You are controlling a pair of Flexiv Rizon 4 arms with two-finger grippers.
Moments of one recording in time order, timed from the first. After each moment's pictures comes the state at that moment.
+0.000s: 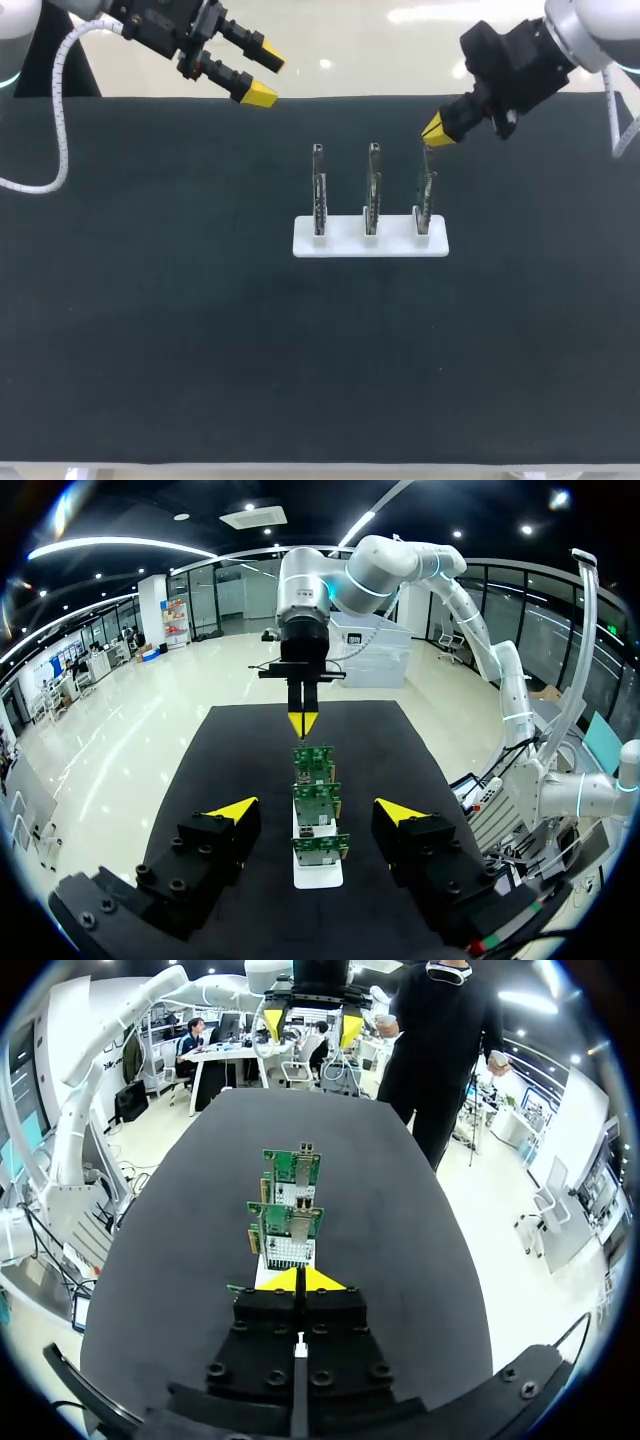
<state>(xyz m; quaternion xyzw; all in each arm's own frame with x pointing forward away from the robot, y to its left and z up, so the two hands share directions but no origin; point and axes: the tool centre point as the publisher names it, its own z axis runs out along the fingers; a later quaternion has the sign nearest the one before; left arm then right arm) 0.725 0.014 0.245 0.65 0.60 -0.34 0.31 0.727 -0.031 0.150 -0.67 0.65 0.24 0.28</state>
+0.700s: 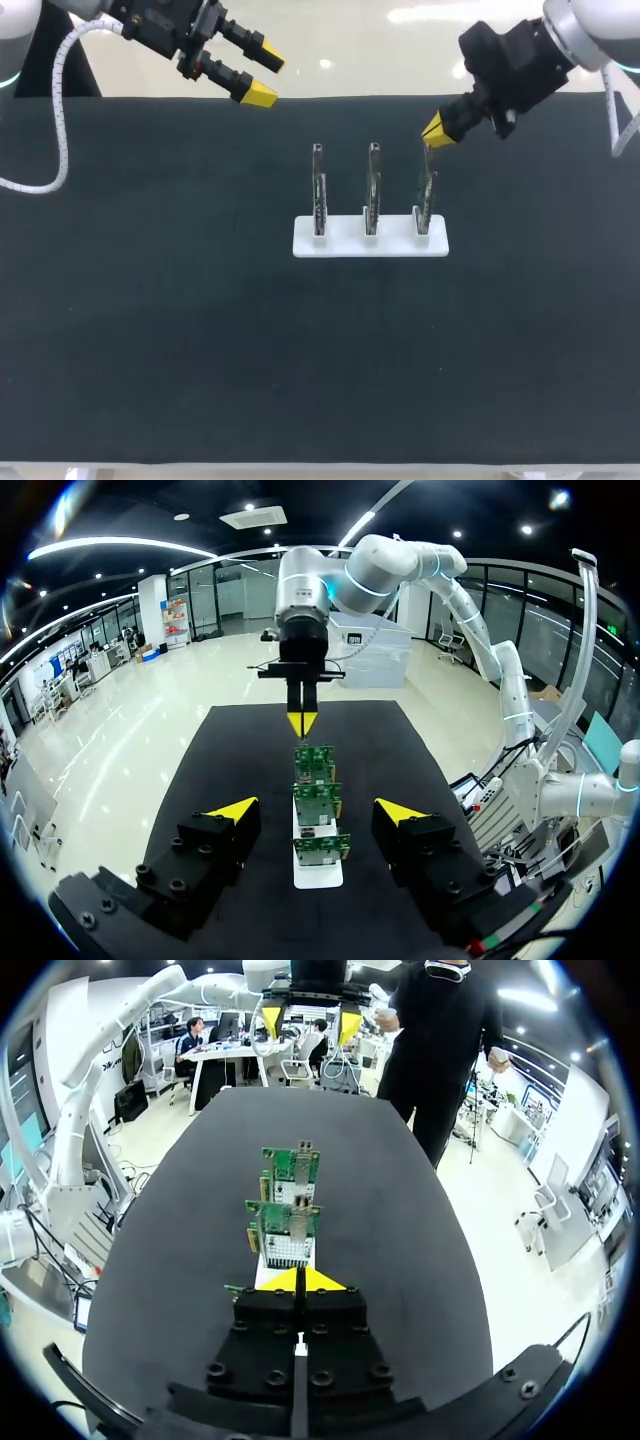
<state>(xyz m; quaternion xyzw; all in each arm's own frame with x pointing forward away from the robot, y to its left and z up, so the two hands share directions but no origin) 0.725 0.014 0.245 0.65 0.60 -0.34 0.31 0.729 -0.032 0.154 -0.67 0.65 0.24 0.28</state>
